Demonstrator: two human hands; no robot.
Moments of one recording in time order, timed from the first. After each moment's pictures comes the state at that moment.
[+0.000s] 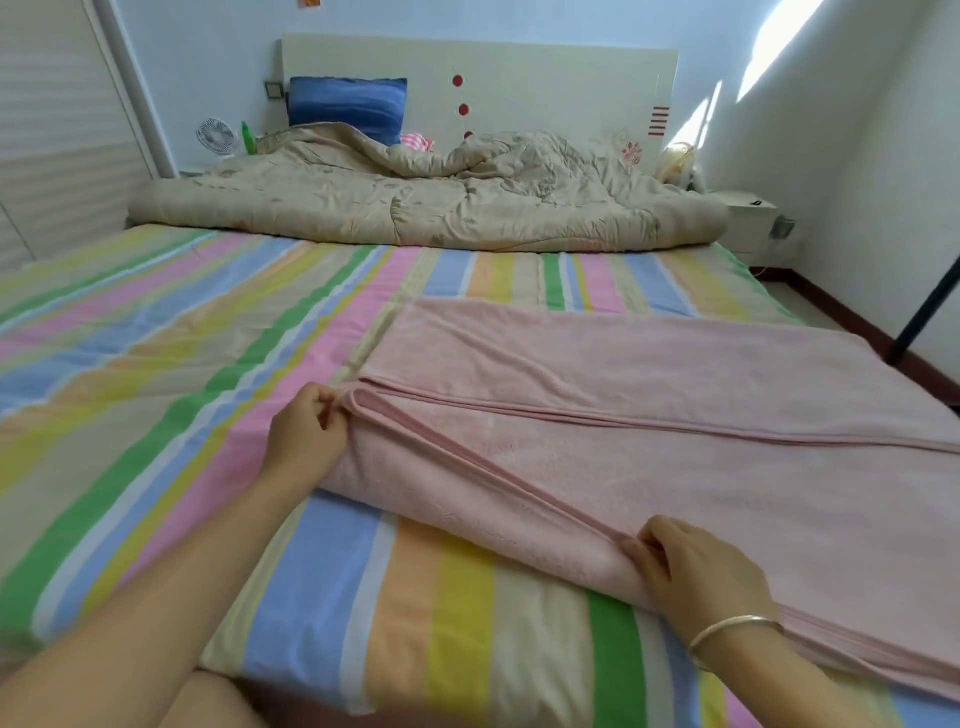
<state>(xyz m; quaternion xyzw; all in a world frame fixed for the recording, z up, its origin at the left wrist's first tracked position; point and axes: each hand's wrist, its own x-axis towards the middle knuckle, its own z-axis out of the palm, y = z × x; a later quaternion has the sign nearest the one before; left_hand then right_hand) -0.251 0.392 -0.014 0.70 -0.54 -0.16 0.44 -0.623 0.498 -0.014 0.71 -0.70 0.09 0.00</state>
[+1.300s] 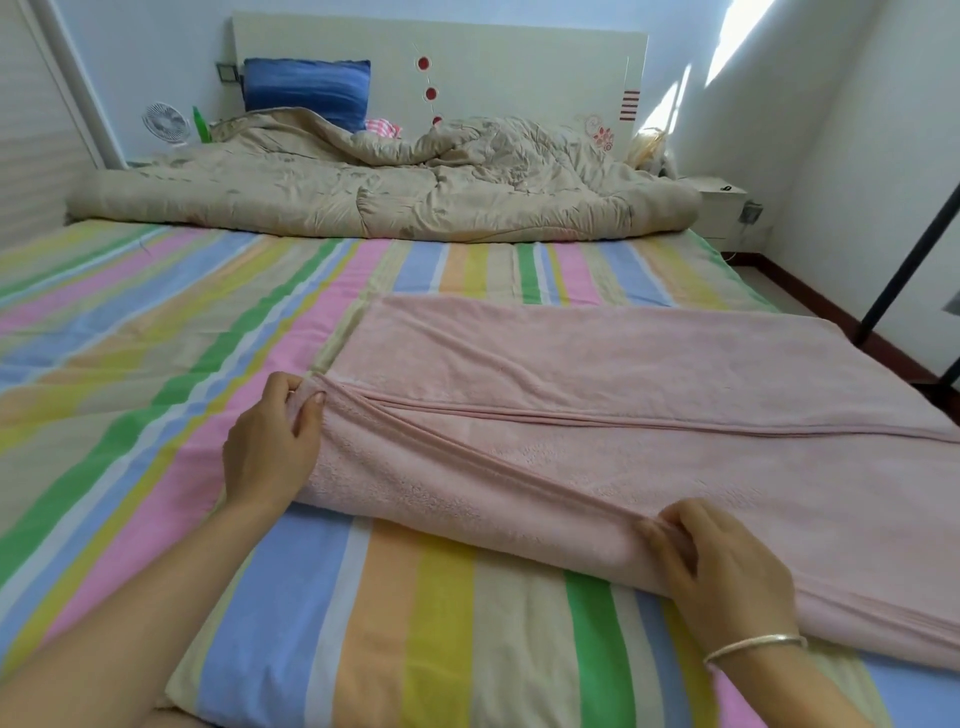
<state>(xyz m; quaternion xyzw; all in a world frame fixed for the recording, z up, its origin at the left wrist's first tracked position) -0.261 0.383 -0.015 0.69 -0.59 0.00 0.43 -0.653 0.490 -0.031 0.69 -0.66 0.29 0.11</state>
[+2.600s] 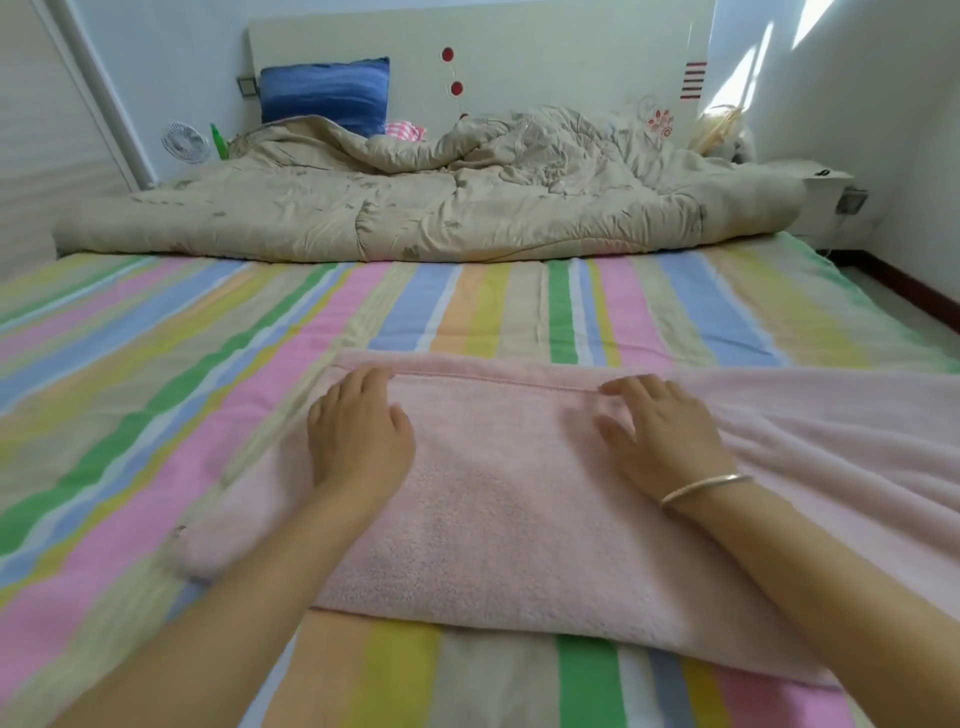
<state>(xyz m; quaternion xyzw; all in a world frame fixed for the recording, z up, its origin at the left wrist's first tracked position) -0.371 0.165 -0.015 0.75 -0.61 0.06 0.25 -0.652 0.140 -0.023 0.76 -0.61 0.21 0.06</state>
